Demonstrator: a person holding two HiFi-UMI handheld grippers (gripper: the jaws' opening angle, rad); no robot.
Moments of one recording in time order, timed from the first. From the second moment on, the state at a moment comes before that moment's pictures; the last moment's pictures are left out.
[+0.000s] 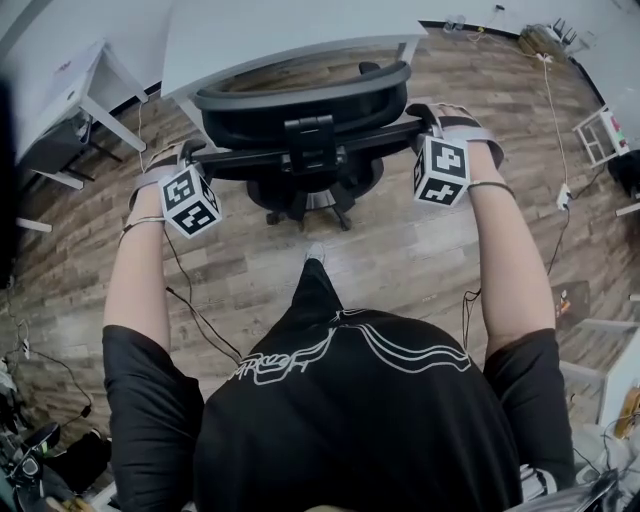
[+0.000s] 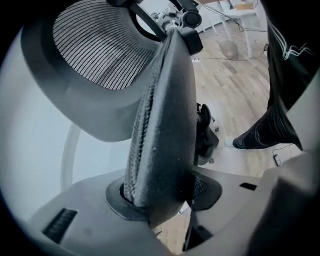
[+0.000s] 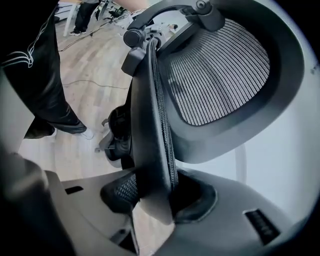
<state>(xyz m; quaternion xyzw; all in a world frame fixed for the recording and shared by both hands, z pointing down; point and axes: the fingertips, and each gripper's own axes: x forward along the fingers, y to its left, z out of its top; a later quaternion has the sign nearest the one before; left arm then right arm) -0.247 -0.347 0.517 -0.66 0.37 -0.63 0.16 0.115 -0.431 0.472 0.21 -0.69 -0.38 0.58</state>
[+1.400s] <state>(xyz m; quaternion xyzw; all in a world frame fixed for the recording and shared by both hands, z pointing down) -0.168 -0.098 0.523 -0.69 0.39 -0.58 0.18 0.172 -0.206 0.476 0.26 -0.71 -0.42 0.50</state>
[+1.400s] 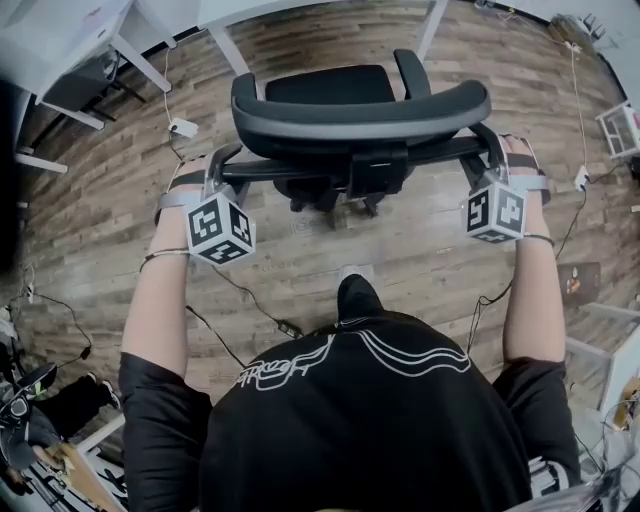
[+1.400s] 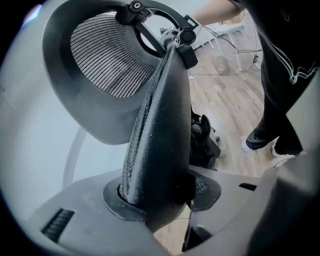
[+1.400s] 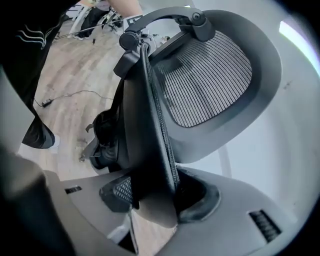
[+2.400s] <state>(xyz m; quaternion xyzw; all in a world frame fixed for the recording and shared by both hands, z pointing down) -0.156 0.049 0.493 -0.74 0.45 -0.48 0.15 0.216 -0.040 0.452 0.40 -0.72 -0.30 0.47</state>
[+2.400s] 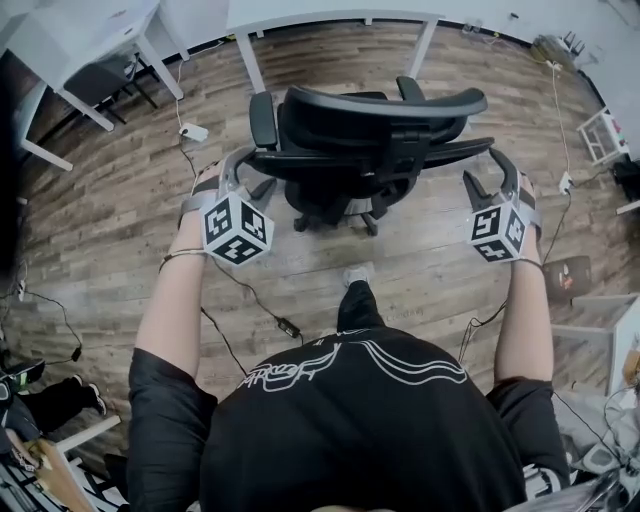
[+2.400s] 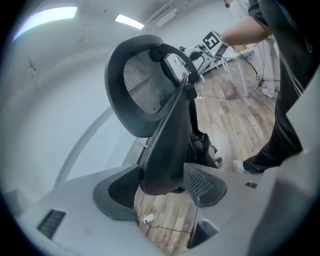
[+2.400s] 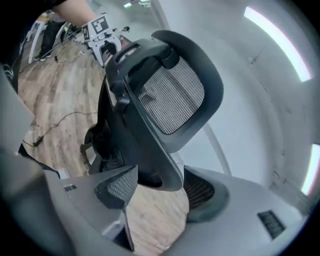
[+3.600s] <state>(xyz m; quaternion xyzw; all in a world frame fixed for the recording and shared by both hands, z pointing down) 0.035 0.299 0.329 -0.91 0.39 0.05 -0.13 0.095 0.302 0.331 0.13 -0.99 0.09 0.06</state>
